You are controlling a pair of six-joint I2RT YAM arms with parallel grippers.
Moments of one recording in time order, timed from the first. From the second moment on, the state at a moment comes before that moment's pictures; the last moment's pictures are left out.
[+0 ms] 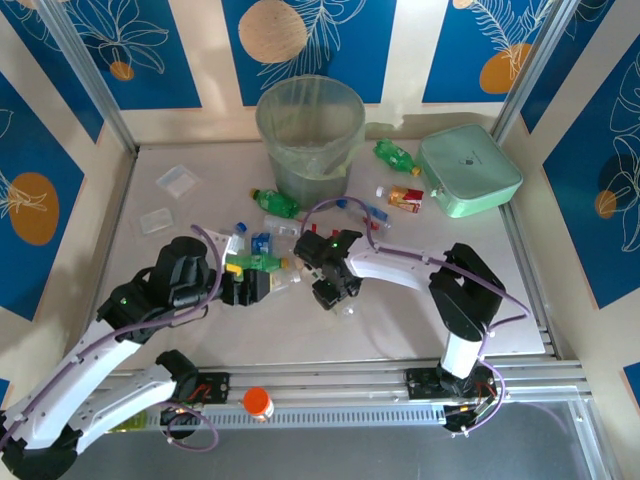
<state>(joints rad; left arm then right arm) -0.68 0.72 0.89 -0.80 0.17 -0.48 0.94 1.75 1.23 -0.97 0.07 0.25</state>
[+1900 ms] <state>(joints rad) -0.68 0.50 0.88 -0.79 -0.06 -0.47 0.42 2.12 2.43 -0.81 -0.33 0.47</state>
